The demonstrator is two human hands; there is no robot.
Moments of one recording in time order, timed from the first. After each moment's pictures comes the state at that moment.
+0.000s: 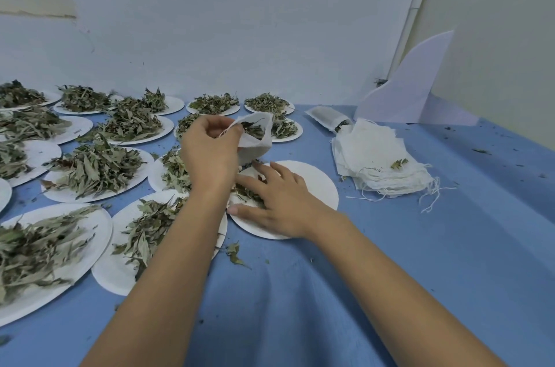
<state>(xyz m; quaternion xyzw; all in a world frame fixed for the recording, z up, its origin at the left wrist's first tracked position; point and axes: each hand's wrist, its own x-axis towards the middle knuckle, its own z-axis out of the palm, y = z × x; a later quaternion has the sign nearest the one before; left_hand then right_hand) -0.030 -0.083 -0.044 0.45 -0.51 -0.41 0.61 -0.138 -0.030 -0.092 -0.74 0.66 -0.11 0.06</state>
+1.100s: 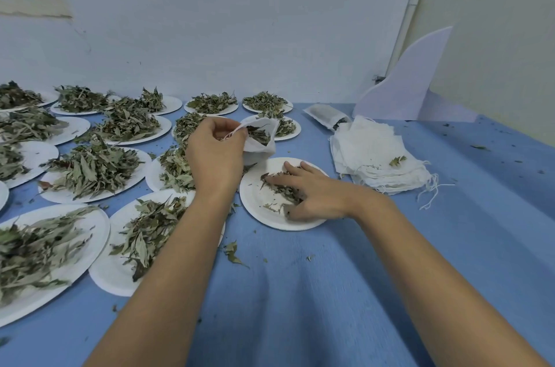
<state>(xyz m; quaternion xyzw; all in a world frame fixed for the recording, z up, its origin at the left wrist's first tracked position) -0.036 -0.078 -0.048 0.45 -0.54 -0.39 0.59 -0.188 -0.016 -0.066 -0.70 0.68 -0.04 0.21</state>
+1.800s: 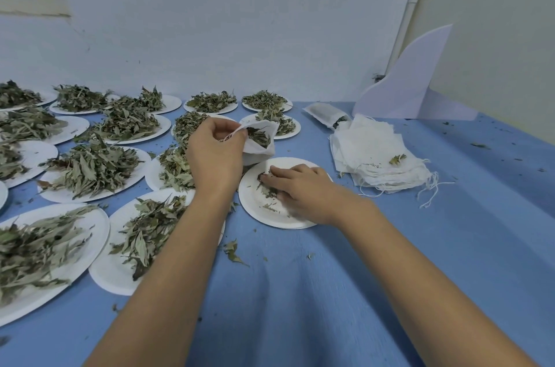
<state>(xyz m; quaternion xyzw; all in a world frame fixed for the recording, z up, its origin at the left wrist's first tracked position) -0.035 -0.078 -0.049 0.45 -0.56 -0.39 0.58 -0.180 -0.031 -0.090 -0.75 0.67 -0.01 0.01</state>
